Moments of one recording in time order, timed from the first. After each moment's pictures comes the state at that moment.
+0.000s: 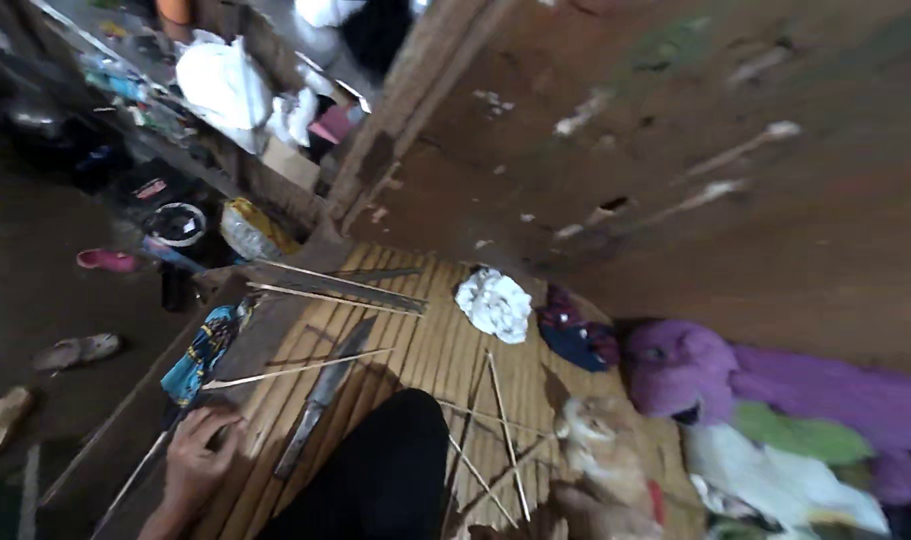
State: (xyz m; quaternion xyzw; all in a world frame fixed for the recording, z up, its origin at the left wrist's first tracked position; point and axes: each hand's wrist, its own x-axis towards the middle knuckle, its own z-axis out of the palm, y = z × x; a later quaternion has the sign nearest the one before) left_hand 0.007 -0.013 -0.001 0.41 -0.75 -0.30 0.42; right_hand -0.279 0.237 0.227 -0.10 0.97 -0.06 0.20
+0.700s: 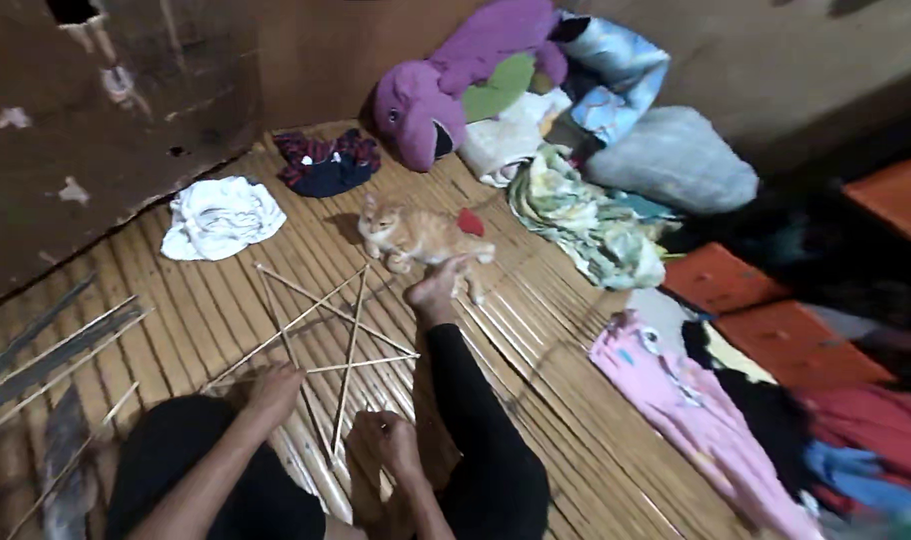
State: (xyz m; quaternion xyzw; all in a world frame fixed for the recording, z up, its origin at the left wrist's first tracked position) left_hand -0.365 0.178 0.082 -0.11 -0.93 -0.12 -0.32; right_hand -0.285 0.416 0.055 0.12 0.90 -0.34 0.23
